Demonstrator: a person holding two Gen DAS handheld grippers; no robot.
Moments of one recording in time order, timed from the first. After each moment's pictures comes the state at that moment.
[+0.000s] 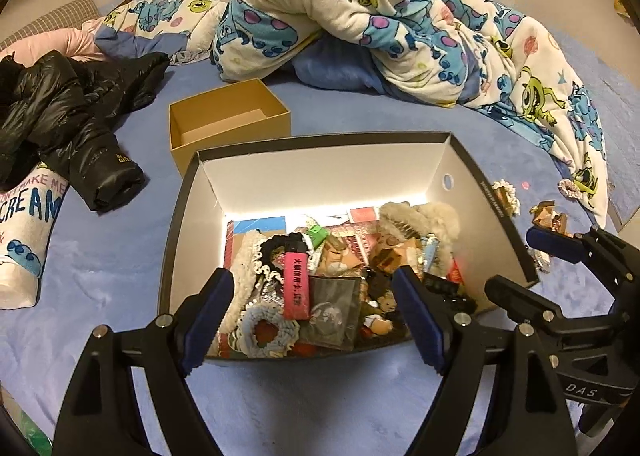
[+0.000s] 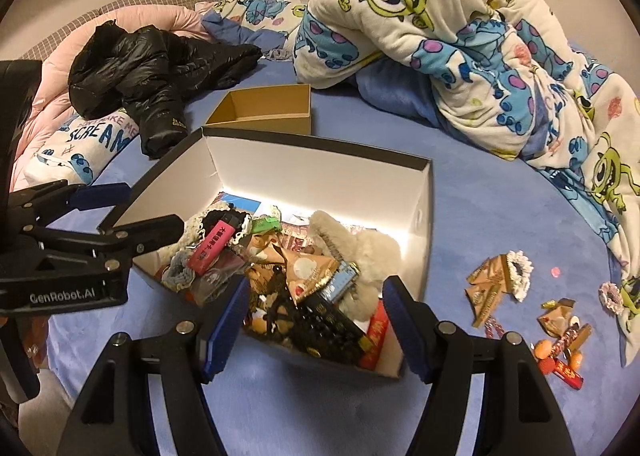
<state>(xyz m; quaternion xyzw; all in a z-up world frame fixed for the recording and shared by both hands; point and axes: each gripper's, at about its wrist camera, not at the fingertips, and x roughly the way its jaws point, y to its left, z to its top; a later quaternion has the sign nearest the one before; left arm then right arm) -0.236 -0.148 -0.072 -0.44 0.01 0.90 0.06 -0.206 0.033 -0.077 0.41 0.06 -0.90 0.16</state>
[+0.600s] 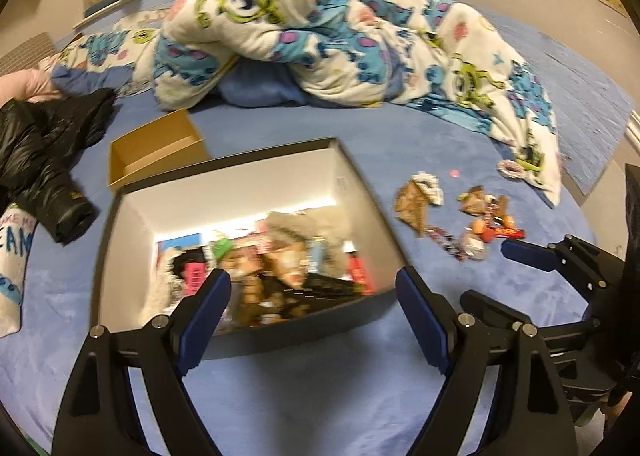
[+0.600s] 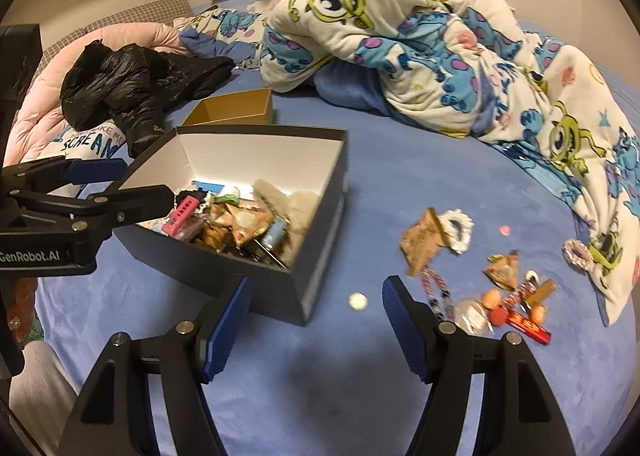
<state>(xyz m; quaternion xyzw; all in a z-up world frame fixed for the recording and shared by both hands) -0.198 -0.043 -0.041 -0.42 0.05 0.89 0.15 -0.153 0.122 -0.070 0.40 0.04 -0.91 0.13</state>
